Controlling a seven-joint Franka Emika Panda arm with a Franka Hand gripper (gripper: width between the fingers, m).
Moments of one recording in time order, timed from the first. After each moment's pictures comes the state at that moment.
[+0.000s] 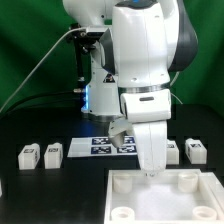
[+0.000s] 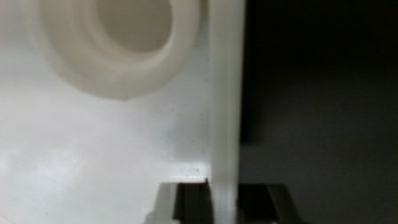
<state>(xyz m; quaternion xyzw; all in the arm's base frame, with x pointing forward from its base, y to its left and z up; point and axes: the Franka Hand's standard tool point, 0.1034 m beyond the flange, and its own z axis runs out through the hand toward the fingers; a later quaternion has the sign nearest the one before) 0.488 0.059 0.017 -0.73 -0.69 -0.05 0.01</state>
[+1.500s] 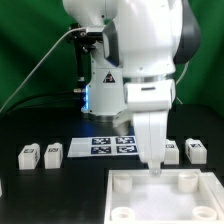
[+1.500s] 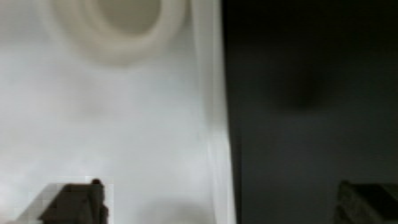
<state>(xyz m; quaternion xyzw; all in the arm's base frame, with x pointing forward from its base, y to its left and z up) 0.487 0.069 0.037 -0.77 -0.64 -0.05 0.00</state>
